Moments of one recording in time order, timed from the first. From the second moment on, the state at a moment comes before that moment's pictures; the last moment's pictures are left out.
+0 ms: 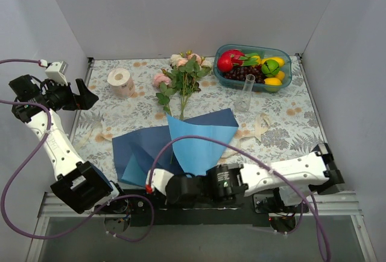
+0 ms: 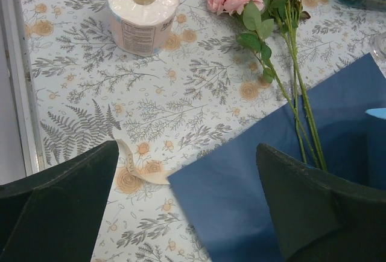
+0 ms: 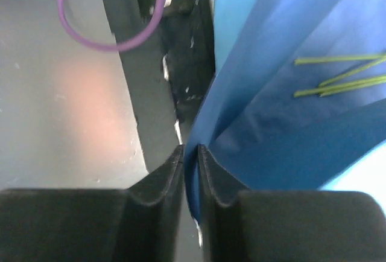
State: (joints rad) left arm 0.67 1.29 1.42 -0.90 0.86 0.41; right arm 1.70 1.45 1.44 -0.77 0.21 0.15
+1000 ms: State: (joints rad) left arm 0.67 1.28 1.45 -0.92 0.85 0.46; right arm 2.19 1.59 1.75 -1.34 0.61 0.96
